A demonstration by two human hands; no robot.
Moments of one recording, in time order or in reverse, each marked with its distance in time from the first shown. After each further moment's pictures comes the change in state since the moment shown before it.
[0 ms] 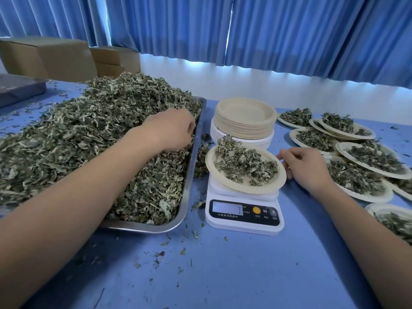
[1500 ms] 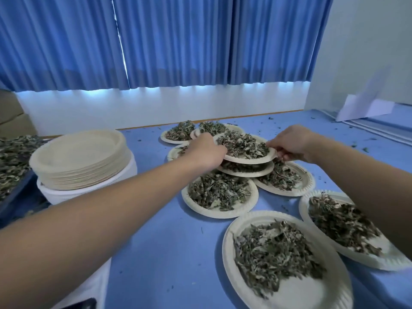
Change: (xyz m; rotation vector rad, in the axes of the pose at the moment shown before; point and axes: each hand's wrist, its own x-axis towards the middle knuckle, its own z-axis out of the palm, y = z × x) left_hand 0.124 0.358 0.072 -0.765 -0.181 0.196; right_hand 0.072 0.122 -0.254 -0.018 0.121 0.568
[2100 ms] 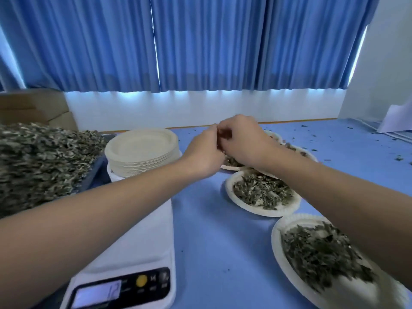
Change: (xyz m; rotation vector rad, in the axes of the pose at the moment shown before) left_hand -0.054 -0.050 -0.086 0.113 0.231 0.241; right_hand -0.103 -0.123 0.137 -0.365 0.005 -0.930
